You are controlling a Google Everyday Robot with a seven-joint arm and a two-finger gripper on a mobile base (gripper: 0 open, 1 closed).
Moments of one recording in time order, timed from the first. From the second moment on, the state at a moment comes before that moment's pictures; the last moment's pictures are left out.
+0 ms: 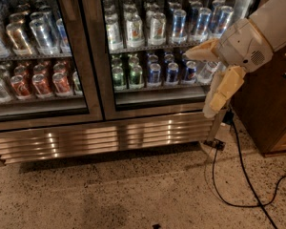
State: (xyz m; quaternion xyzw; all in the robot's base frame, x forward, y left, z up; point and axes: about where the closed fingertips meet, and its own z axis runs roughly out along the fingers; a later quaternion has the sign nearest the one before) arm 0.496 -0.119 0.933 -0.68 0.64 0.24 0.28
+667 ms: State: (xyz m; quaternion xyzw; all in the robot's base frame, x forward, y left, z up) arm 0.494 -0.108 0.940 -0.67 0.63 0.27 0.30
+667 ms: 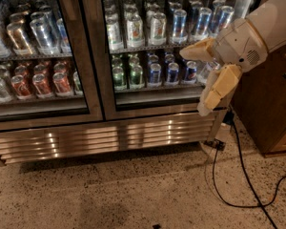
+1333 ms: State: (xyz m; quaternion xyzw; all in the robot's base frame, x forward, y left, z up) arm 0.496 -0.085 0.939 -0.65 0.57 0.38 0.33
